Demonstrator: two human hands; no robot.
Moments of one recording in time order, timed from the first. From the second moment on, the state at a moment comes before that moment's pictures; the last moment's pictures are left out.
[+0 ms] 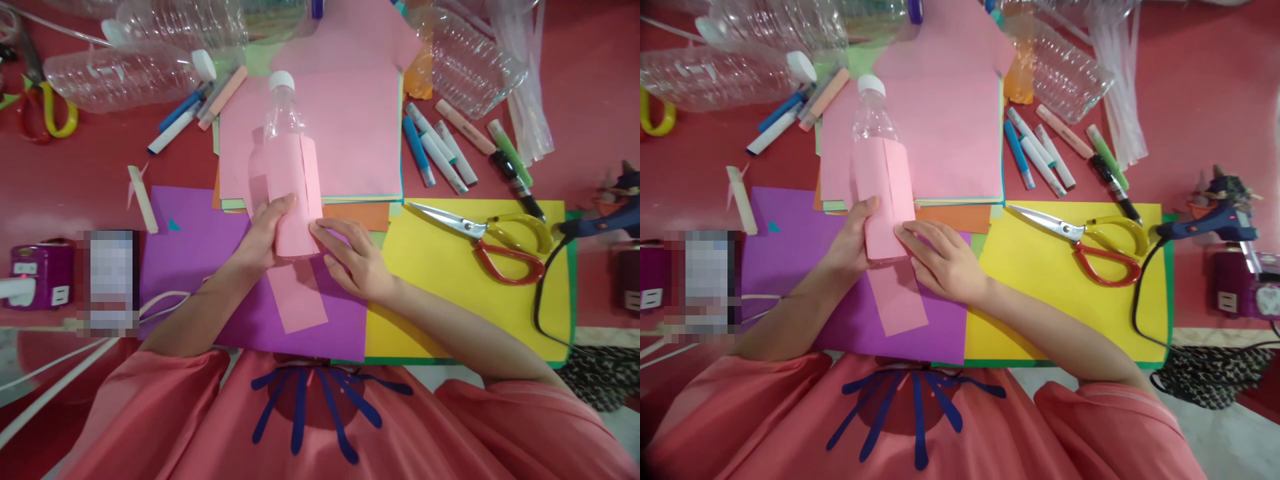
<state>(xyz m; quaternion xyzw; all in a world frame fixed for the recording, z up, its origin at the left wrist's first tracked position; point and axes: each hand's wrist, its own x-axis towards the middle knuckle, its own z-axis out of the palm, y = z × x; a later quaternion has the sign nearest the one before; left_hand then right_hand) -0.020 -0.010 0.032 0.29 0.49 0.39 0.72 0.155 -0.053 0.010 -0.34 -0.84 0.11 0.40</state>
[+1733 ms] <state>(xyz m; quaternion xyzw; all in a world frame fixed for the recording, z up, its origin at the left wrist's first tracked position) -0.014 -0.015 0.013 0.42 0.48 0.46 0.62 0.162 -0.037 -0.006 -0.37 -0.62 0.59 0.35</state>
